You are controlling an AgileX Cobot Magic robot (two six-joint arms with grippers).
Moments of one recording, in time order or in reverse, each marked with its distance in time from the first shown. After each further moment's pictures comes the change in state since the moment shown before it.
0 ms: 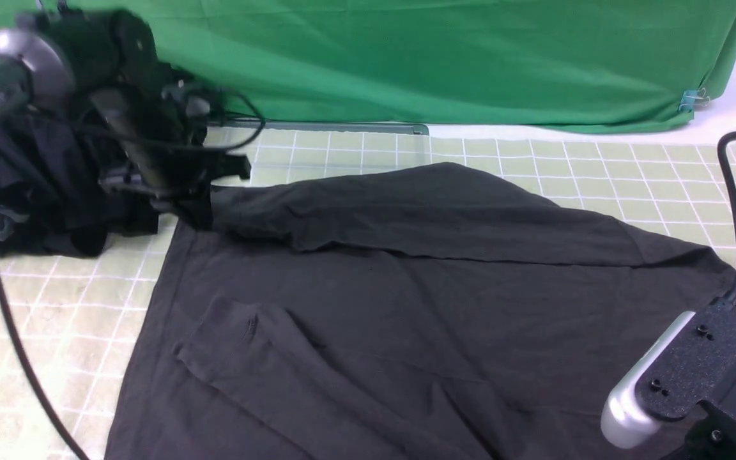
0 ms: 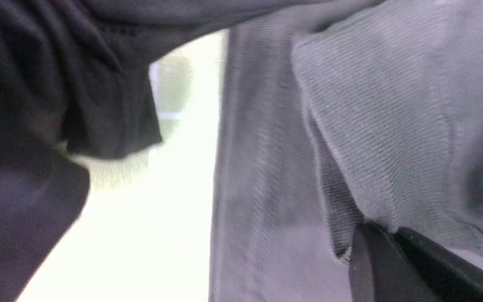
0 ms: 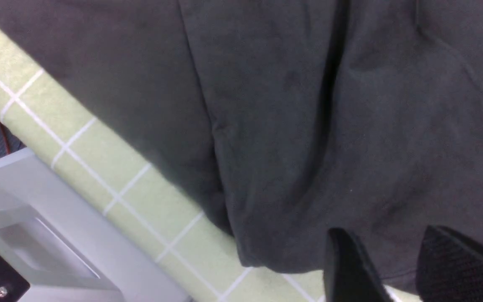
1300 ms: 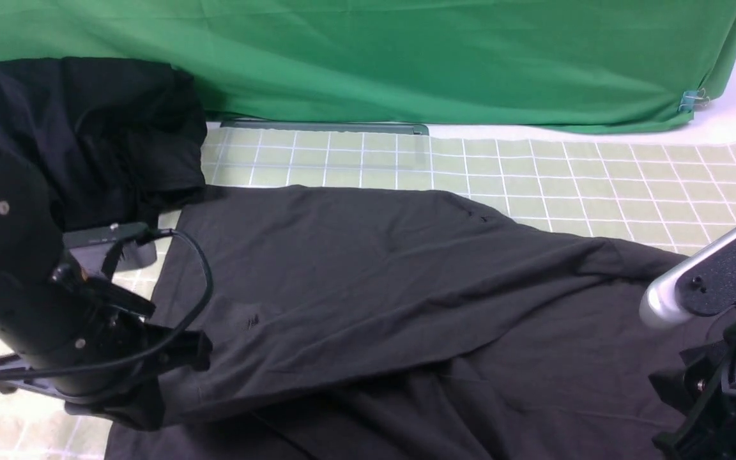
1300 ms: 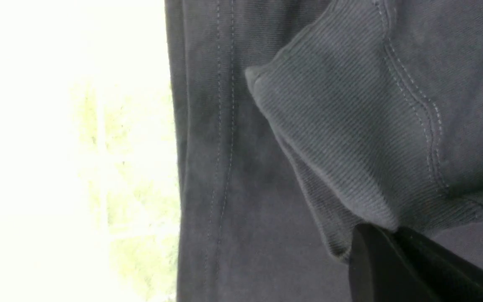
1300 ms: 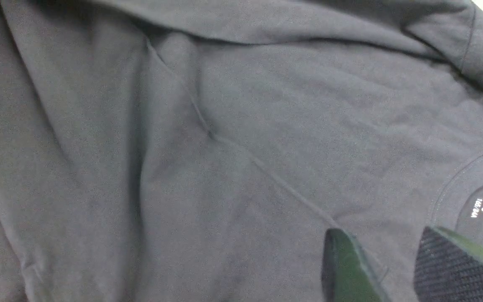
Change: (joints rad) right arm -0.087 0.000 0.000 -0.390 -0.112 0.256; left arm -0.155 -0.730 0.914 -0.061 -0.091 -0.145
